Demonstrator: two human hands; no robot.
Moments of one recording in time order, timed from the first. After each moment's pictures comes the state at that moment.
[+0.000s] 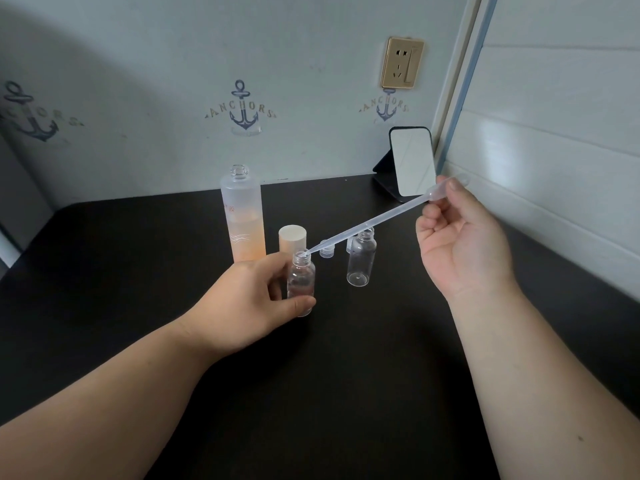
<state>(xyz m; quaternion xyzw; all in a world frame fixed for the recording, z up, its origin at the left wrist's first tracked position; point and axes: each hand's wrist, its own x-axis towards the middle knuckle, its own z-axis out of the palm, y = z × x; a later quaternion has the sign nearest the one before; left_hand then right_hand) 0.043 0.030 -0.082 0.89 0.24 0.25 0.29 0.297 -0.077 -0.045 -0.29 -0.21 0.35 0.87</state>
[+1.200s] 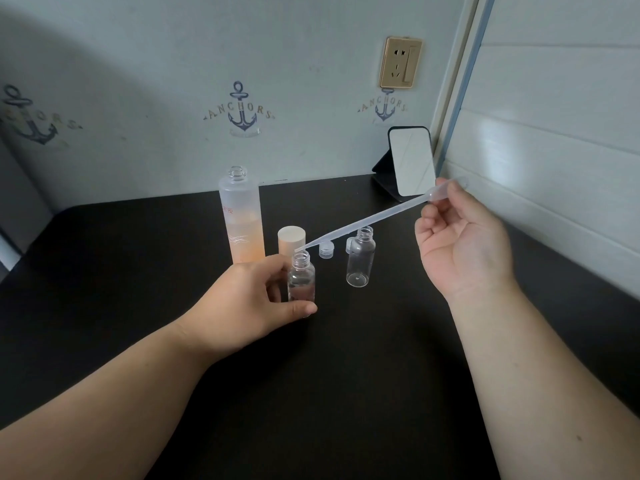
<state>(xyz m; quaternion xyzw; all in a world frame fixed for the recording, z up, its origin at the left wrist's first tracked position) 0.043 0.031 -0.080 0.88 0.27 0.23 0.31 0.296 -0.077 -0.044 -0.29 -0.19 0.35 0.87</state>
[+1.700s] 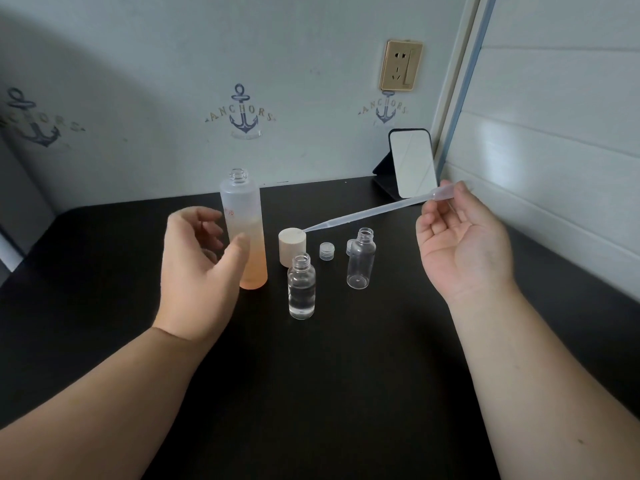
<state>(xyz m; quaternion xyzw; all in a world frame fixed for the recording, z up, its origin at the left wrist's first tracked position) 0.033 0.040 -0.081 0.68 0.38 0.55 0.30 0.295 -0.080 -0.043 -0.28 -0.16 0.35 0.88</state>
